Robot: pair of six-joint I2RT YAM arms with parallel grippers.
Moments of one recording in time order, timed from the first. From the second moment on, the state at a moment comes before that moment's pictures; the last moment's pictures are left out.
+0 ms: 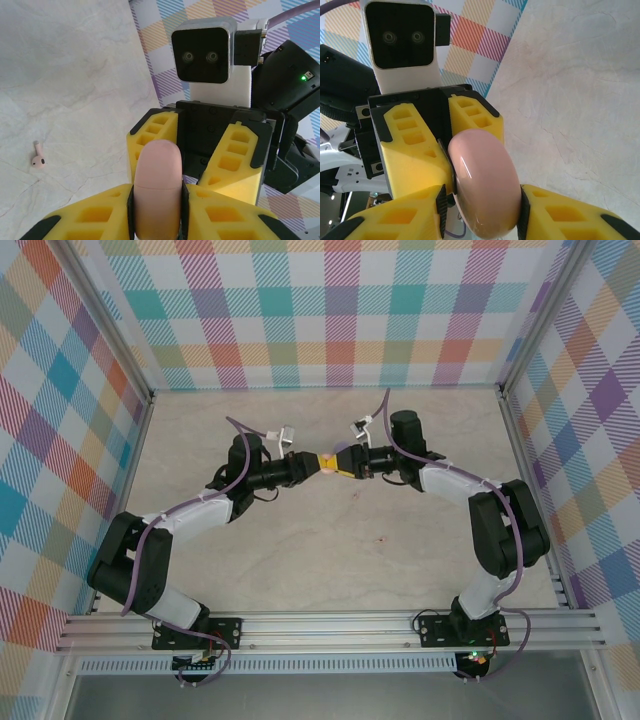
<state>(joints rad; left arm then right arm) -0.46 1.51 0.83 0.41 0.71 -0.95 0.40 1.71 1.05 0.20 -1.15 0.72</state>
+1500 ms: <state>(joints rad) -0.51 1.40 0.84 0.50 0.77 -0.95 0.40 1.46 1.05 0.07 -1.10 0.65</state>
